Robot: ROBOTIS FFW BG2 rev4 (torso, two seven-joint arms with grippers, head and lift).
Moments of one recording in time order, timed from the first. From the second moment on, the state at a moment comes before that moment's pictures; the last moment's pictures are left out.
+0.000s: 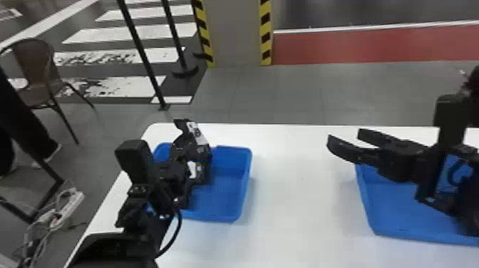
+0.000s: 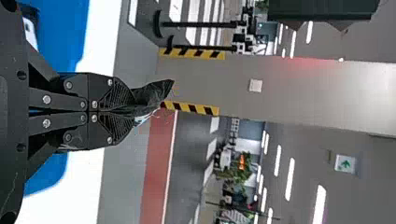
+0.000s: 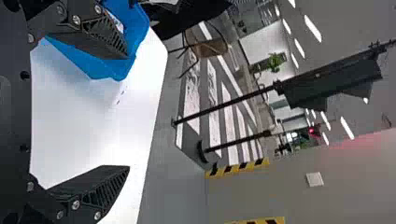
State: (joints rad) left arm 0.26 0.00 0.15 -2.01 0.10 0.31 -0.10; right arm -0.03 -0.11 -0.01 -1.92 -0.27 0.79 0.57
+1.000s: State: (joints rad) left arm 0.29 0.01 0.10 -1.88 0.16 0.11 -0.10; right arm 0.20 -0.11 -0.13 -2.40 -0.17 1.29 0.18
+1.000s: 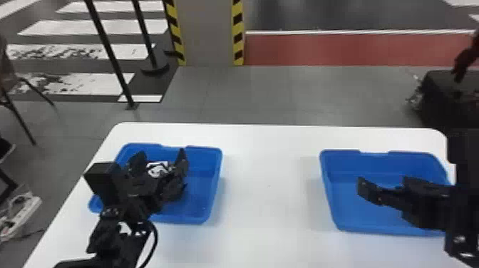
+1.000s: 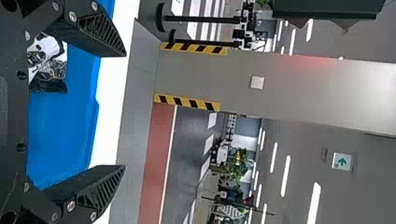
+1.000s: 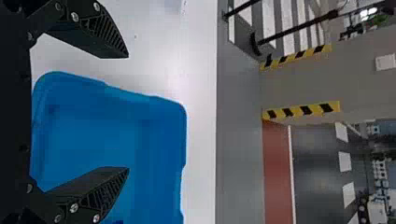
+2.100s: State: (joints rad) left arm 0.30 0.02 0.08 -1.88 0.23 0.06 -0.11; right arm -0.06 -0.13 -0.23 -1.85 -0.15 1.34 -0.04
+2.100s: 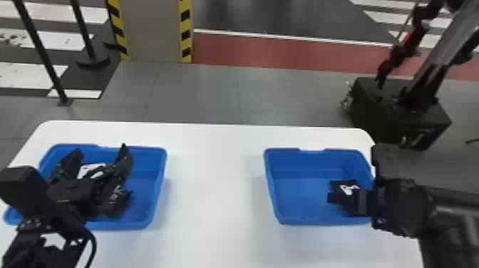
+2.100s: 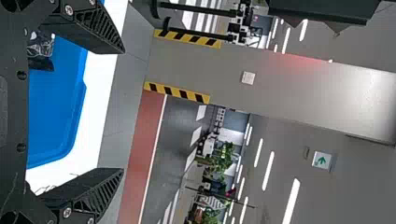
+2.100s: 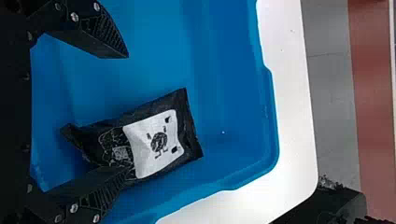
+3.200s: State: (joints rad) left arm 0.30 0.02 0.08 -1.88 0.23 0.07 -0.11; right arm -0.11 -0.14 -0.23 -1.78 -0.10 1.45 -0.12
